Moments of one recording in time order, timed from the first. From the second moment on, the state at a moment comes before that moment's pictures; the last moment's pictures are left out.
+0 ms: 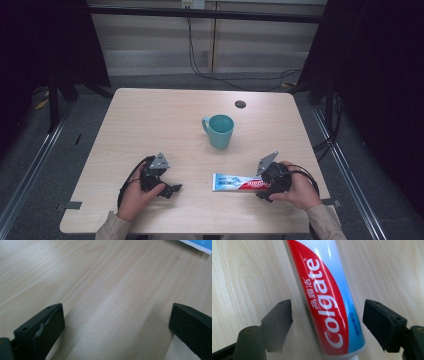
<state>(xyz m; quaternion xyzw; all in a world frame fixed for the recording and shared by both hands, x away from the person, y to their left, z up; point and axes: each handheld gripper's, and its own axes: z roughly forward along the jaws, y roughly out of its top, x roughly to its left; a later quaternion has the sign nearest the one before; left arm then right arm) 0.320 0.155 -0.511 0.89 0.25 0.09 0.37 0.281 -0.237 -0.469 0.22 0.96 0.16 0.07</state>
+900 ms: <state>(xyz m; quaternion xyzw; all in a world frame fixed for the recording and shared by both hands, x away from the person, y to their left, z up) 0.320 0.155 -0.511 0.89 0.25 0.09 0.37 0.291 -0.222 -0.473 0.18 0.97 0.15 0.05</state>
